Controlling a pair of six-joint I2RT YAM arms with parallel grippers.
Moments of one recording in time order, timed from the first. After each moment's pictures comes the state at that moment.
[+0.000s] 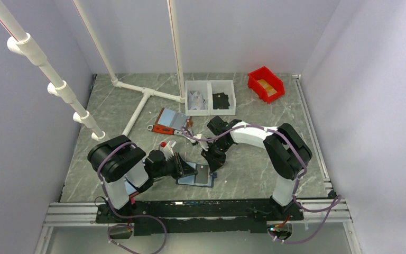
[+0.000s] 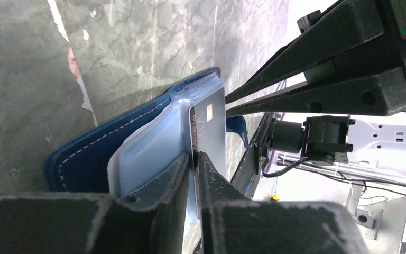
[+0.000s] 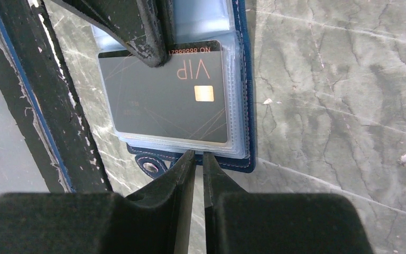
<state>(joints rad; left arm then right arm) -0.70 1.79 0.15 1.25 0.45 -1.14 0.70 1.81 1.07 -0.67 -0.64 -0.50</state>
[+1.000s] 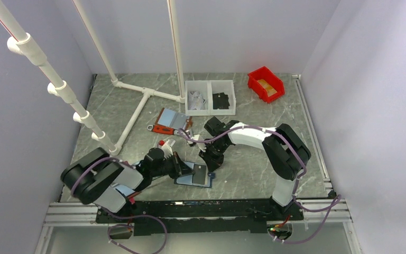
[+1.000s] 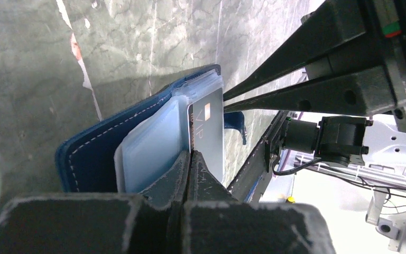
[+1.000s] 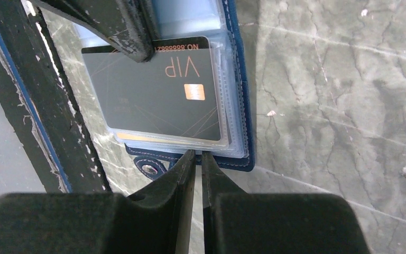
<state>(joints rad) -0.71 1.55 0.17 0.93 0.40 -1.08 0.73 1.81 1.08 -0.67 -0.60 -0.47</state>
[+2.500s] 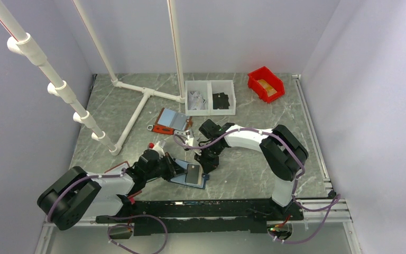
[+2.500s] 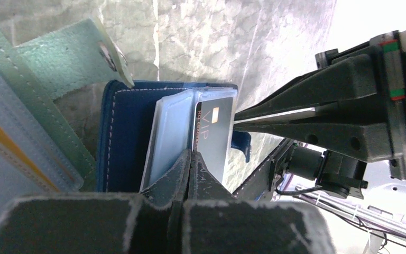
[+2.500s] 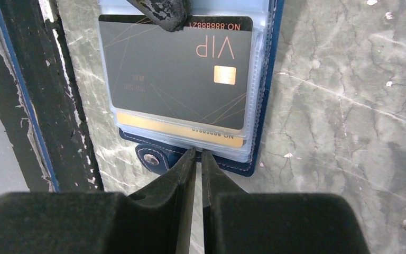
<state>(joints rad) -0.68 1.24 0.13 0.55 0.26 -1.12 0.79 1.83 1.09 -0.62 -0.62 -0.53</state>
